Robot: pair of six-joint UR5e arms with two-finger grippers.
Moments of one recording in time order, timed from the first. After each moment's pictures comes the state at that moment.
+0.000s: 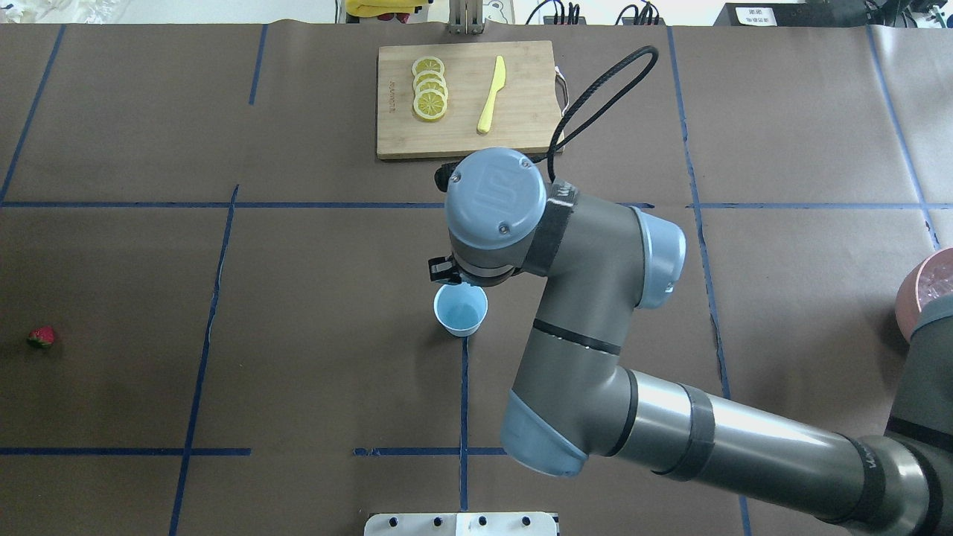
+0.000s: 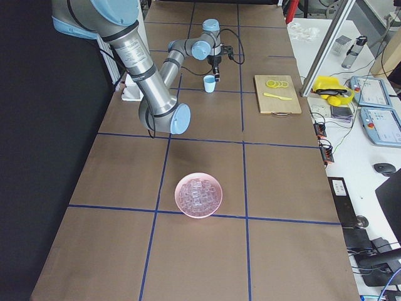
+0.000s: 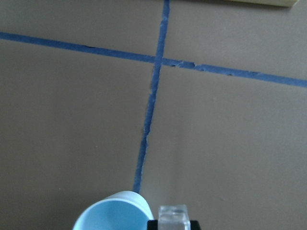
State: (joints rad) left arm -1.53 -1.60 -1.71 -1.45 -2.37 0.25; right arm 0.45 -0.75 1.70 -1.74 1.74 1.10
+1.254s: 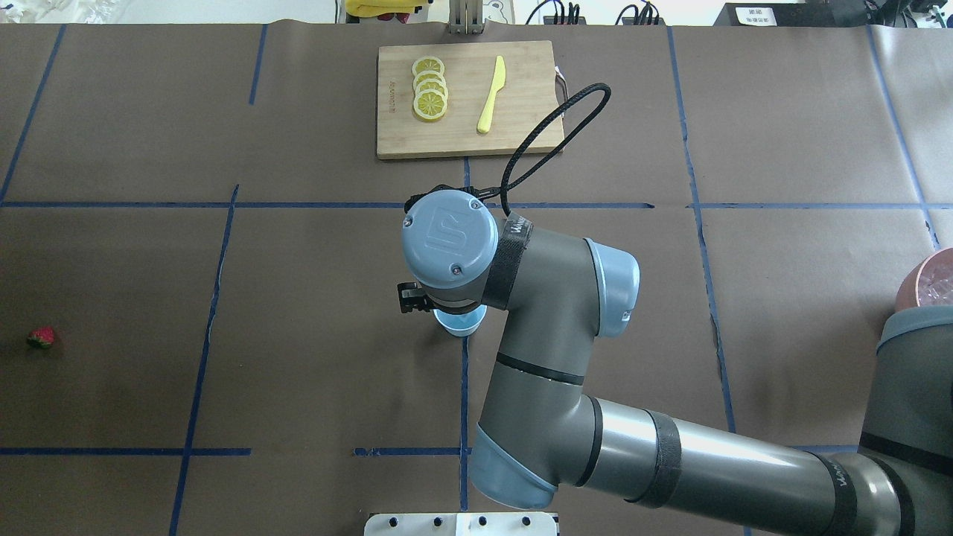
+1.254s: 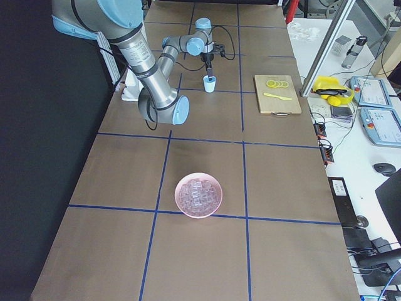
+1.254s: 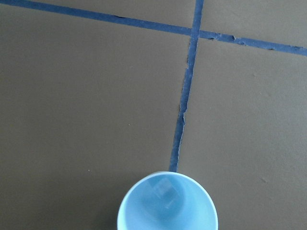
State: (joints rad) left arm -1.53 -1.59 -1.71 -1.46 -2.37 0.25; right arm 0.40 -0.72 1.66 -1.74 1.71 1.12
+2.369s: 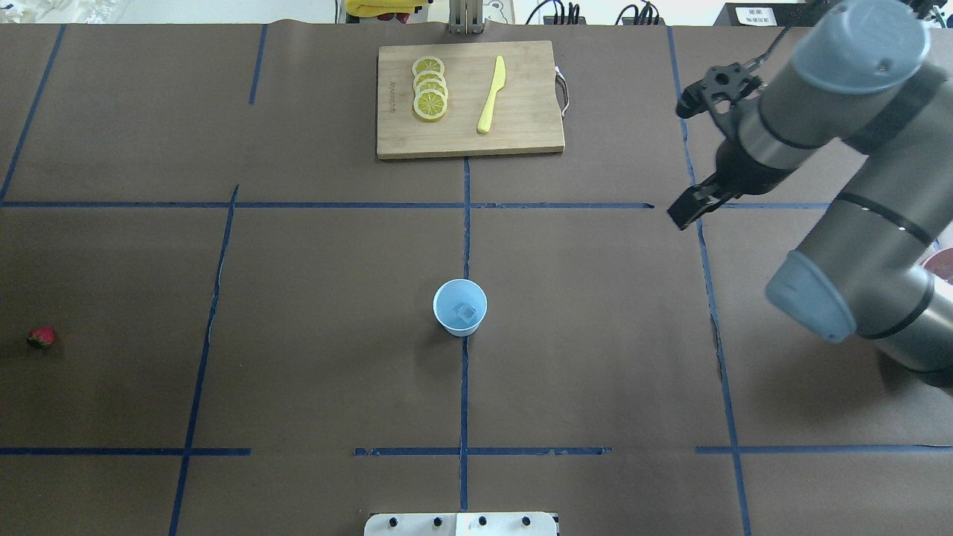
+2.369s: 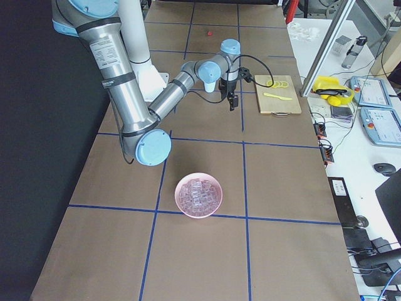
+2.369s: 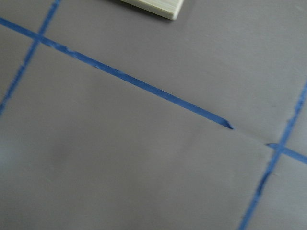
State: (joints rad) left arm -1.53 -1.59 -1.71 -1.45 -2.37 0.25; right arm 0.92 -1.24 1.95 -1.73 2.11 0.29
